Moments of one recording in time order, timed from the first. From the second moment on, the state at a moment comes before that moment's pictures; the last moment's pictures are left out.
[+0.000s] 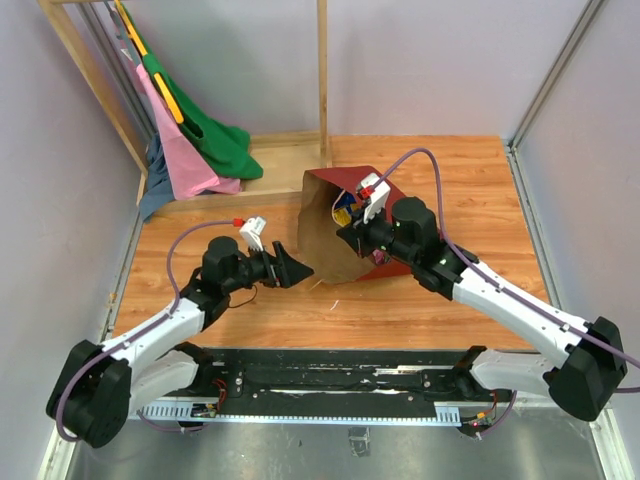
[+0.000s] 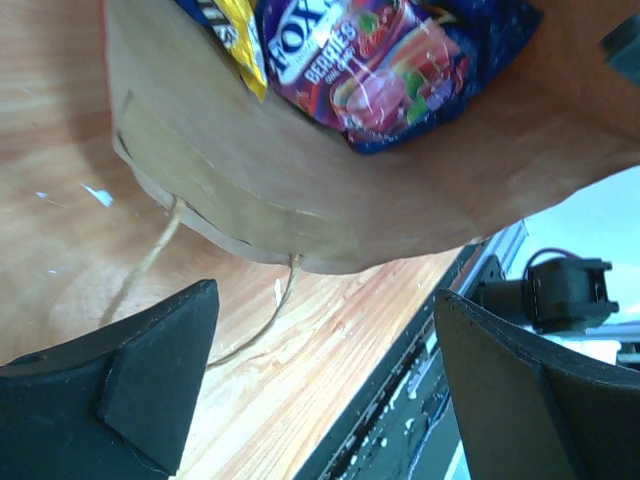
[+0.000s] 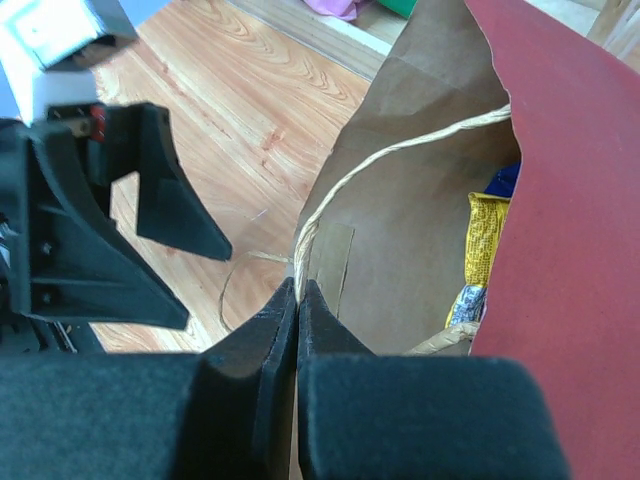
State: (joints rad) left arm -0.45 0.97 0.36 0.32 0.46 -0.68; right arm 0.77 1.17 0.92 -0.04 -0.13 0.11
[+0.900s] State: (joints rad) left arm -0.59 1.53 0.46 0.70 0.42 -0.90; right arm 0.77 1.16 0.89 -0.02 -0.09 0.14
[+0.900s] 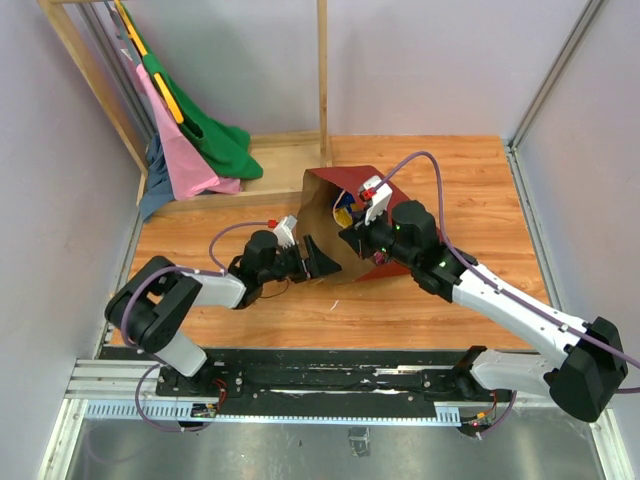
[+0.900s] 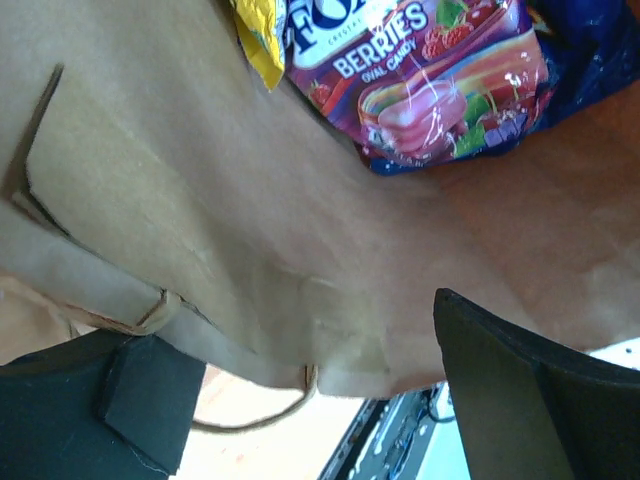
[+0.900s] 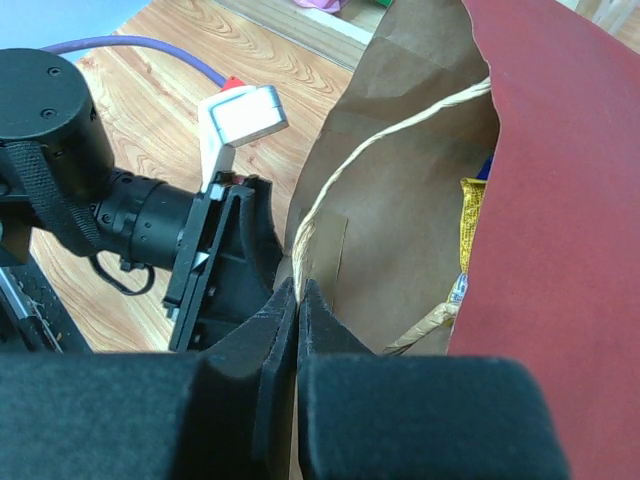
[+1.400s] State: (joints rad) left arm -0.60 1.81 0.59 0.95 0.47 -1.06; right arm 0.76 1.15 0.83 -0.02 -0.02 0.10
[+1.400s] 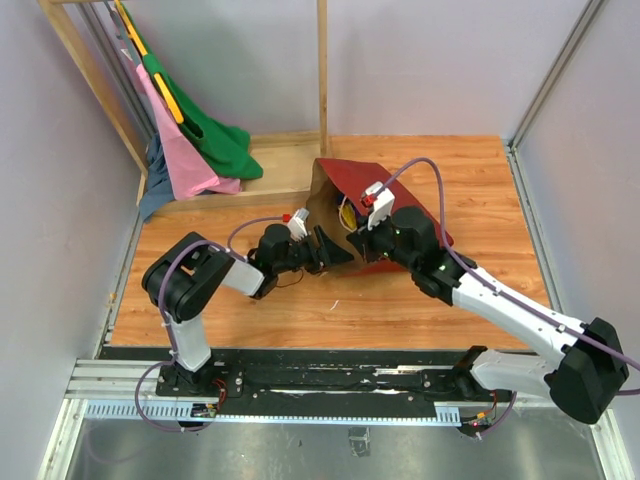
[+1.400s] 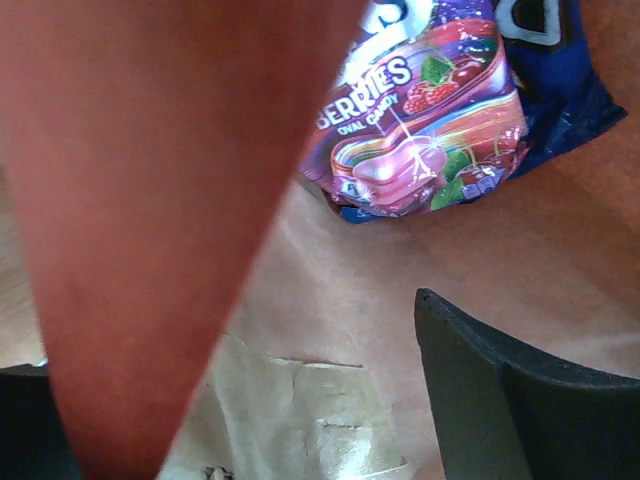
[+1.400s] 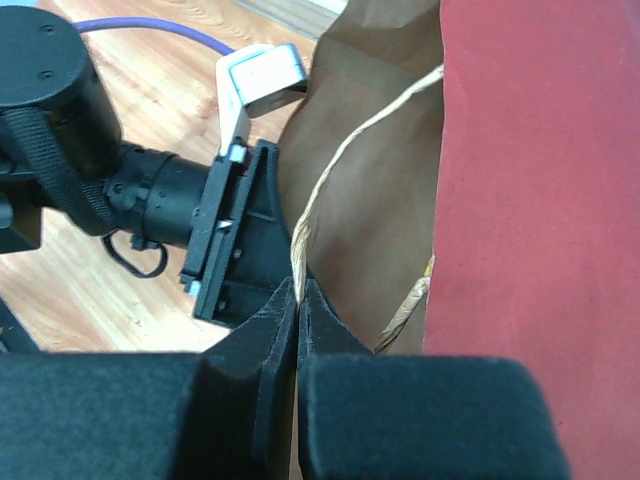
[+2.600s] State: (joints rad) left arm -0.66 2.01 1.09 0.49 0.41 -0.82; right arm 0.28 1.16 0.85 -0.09 -0.28 0.24
